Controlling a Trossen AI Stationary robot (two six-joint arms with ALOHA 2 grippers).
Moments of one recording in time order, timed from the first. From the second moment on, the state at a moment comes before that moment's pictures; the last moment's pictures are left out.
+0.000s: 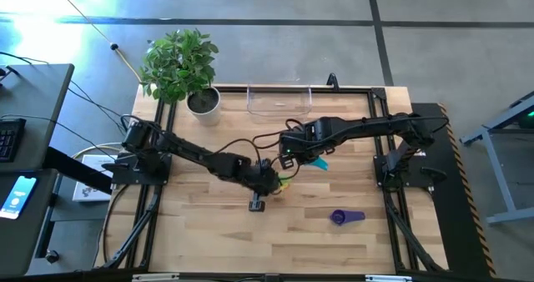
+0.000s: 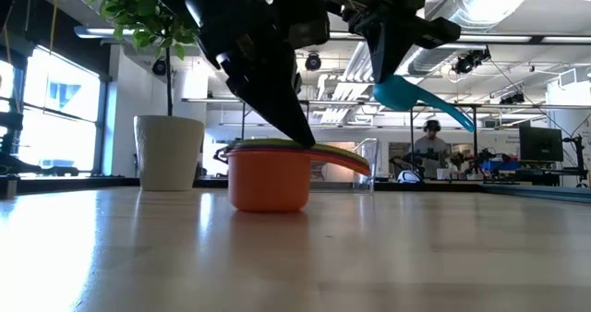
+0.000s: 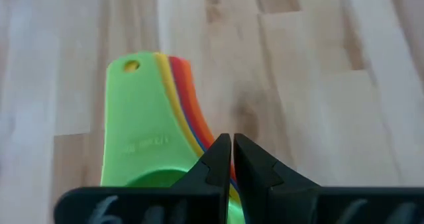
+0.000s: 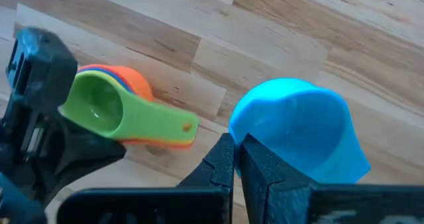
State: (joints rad) left arm -0.19 1.86 1.20 -0.28 -0.04 -0.06; right arm 0.05 1.75 1.59 -1.20 0.06 1.23
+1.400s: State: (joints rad) left arm -0.17 1.20 1.21 -1.09 -0.15 -0.38; right arm 0.05 1.75 1.62 -0.78 0.10 0.78
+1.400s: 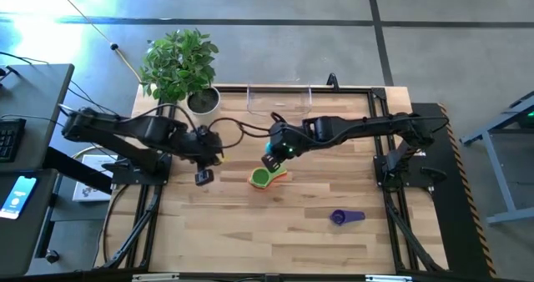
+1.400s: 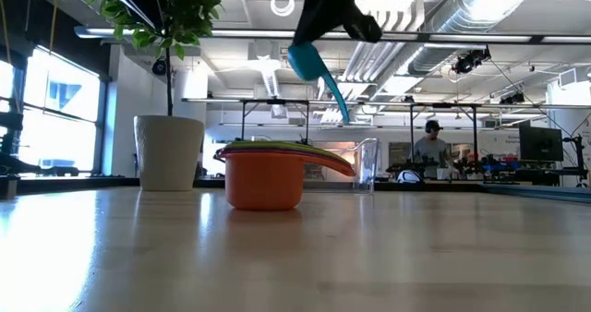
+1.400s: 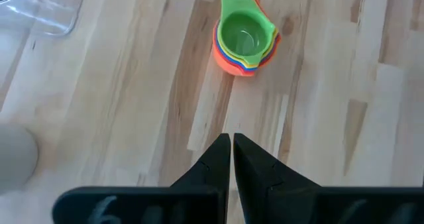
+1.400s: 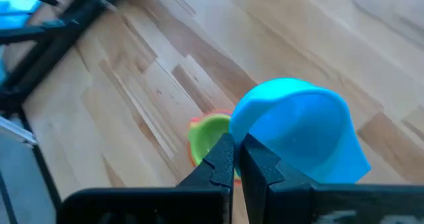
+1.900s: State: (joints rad) left arm -0.13 1.06 1.21 -1.25 -0.28 -0.46; right arm 0.07 2.12 2.25 -1.28 0.09 0.73
